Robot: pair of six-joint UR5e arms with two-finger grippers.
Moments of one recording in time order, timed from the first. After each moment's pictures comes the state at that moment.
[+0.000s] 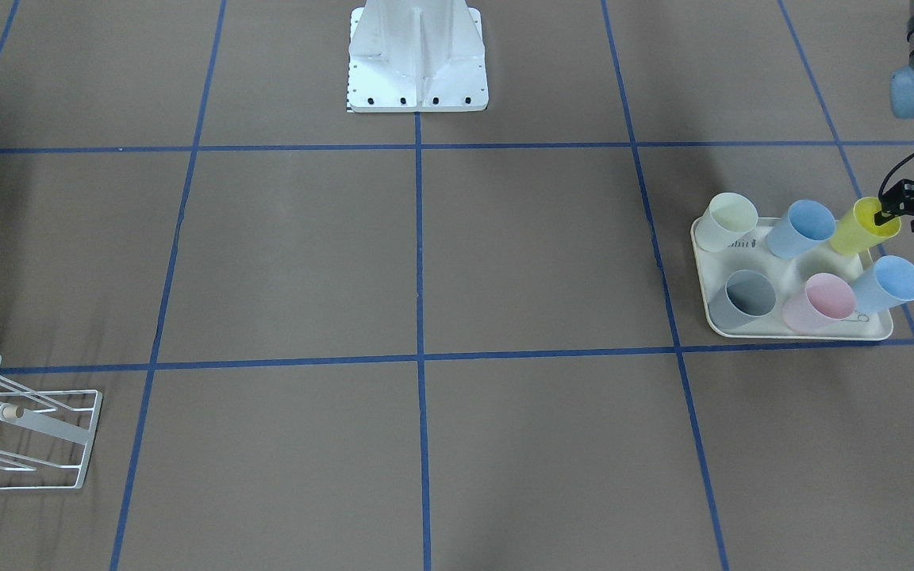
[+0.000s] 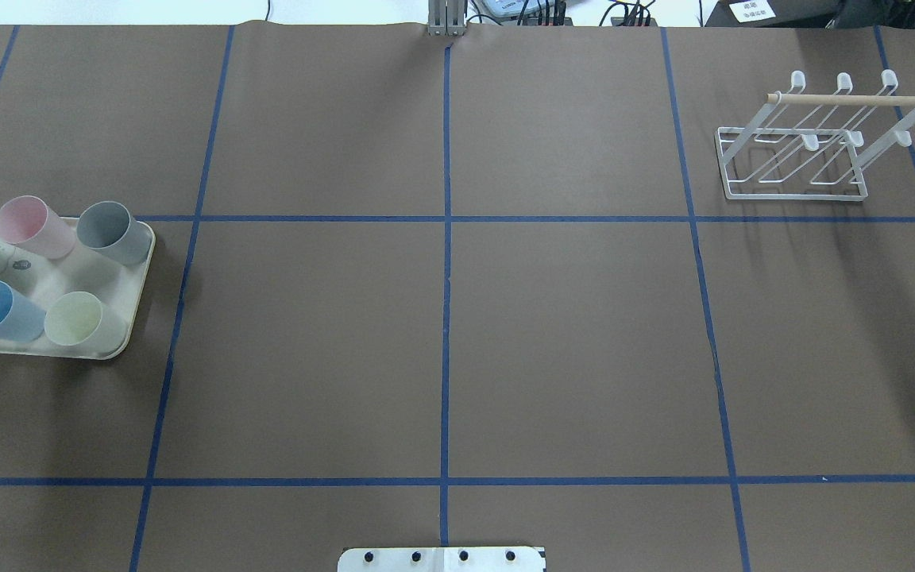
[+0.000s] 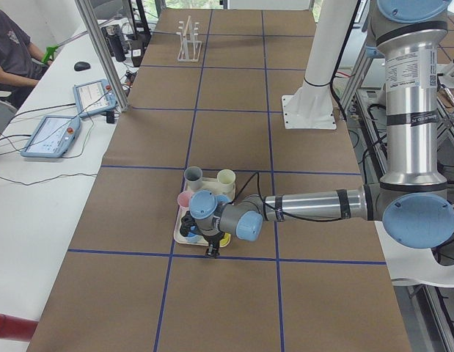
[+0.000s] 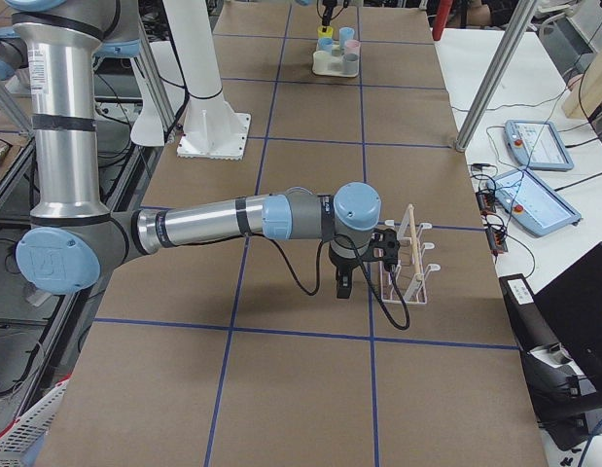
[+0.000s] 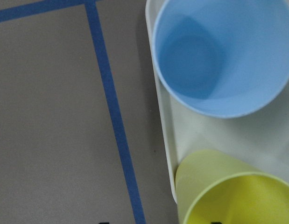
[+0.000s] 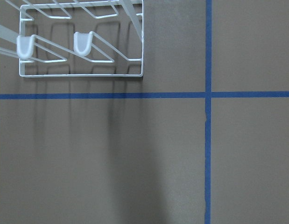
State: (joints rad) left arm -1.26 -1.46 -1.50 -1.95 -2.37 -0.14; right arm 1.54 -1.58 1.78 -1.72 2.45 0.07
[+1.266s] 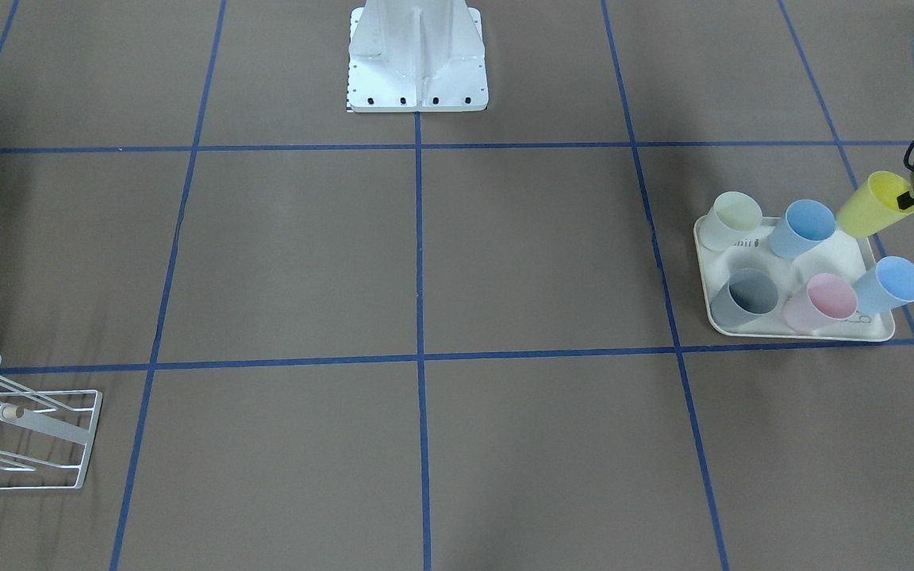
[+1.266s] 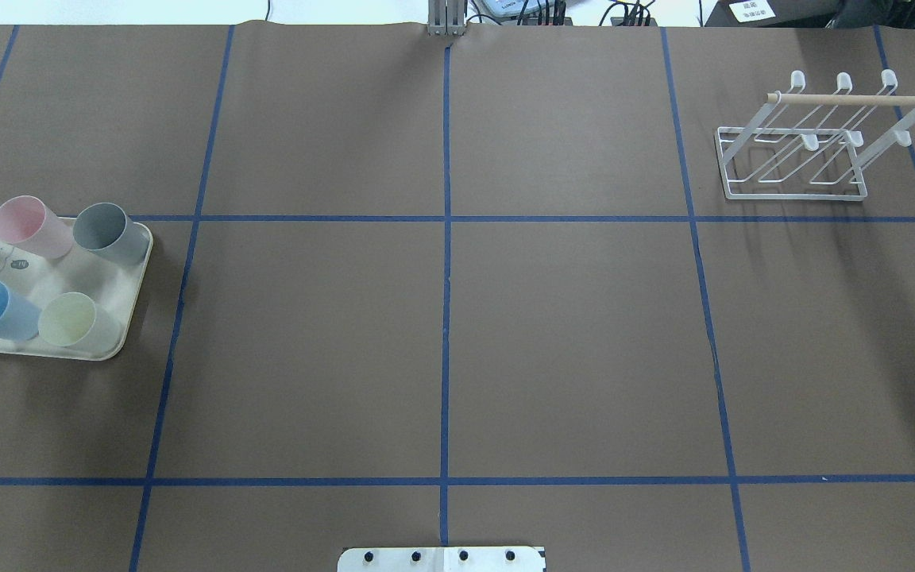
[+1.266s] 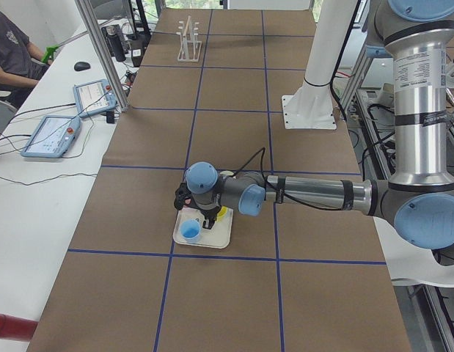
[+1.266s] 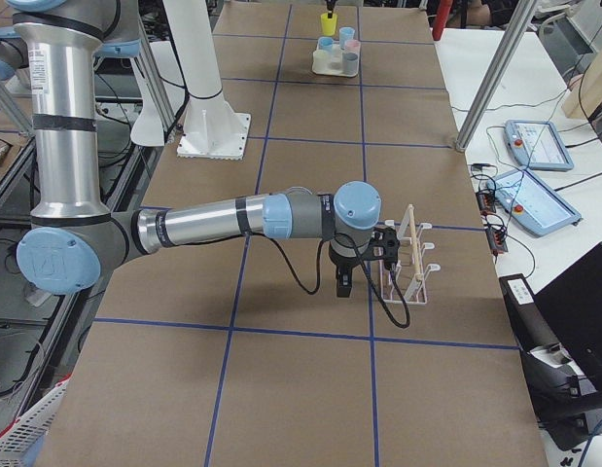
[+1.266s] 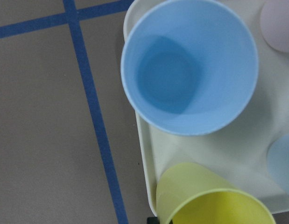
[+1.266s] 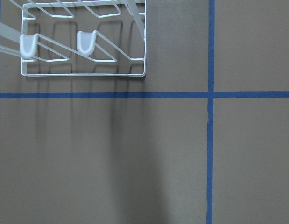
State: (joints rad) left arm -1.38 -1.45 -1.77 -1.72 -2.48 -0.13; right arm 1.54 -1.58 1.79 -1.72 2.45 0.07
